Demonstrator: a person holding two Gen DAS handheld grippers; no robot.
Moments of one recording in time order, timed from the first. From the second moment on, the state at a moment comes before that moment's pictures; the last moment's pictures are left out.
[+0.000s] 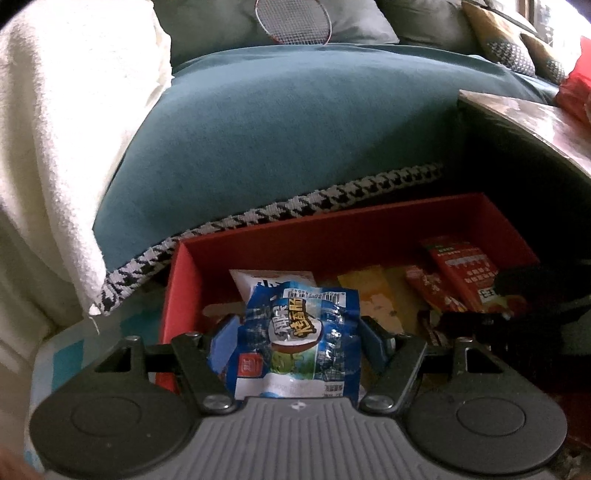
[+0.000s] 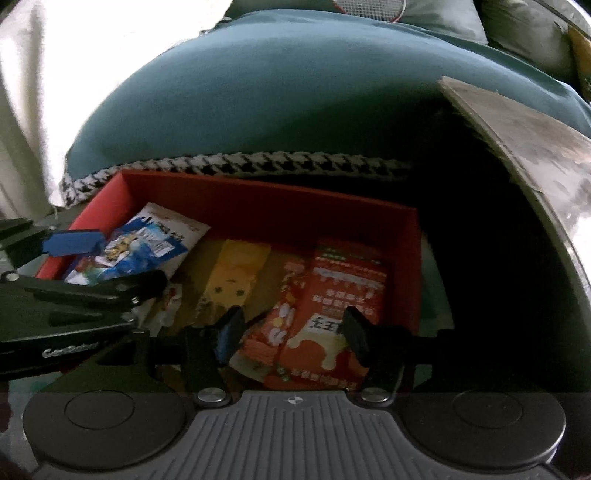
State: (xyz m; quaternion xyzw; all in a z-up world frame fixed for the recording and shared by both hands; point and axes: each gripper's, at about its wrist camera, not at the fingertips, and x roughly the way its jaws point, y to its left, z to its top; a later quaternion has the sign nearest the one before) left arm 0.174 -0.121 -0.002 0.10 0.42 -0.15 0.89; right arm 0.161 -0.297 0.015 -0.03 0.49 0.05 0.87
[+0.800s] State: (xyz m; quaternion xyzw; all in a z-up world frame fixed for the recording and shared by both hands) left arm 0.097 -0.118 0.044 0.10 0.41 -0.23 0.88; right arm 0.043 -0.305 0.076 0.02 0.48 0.08 0.87
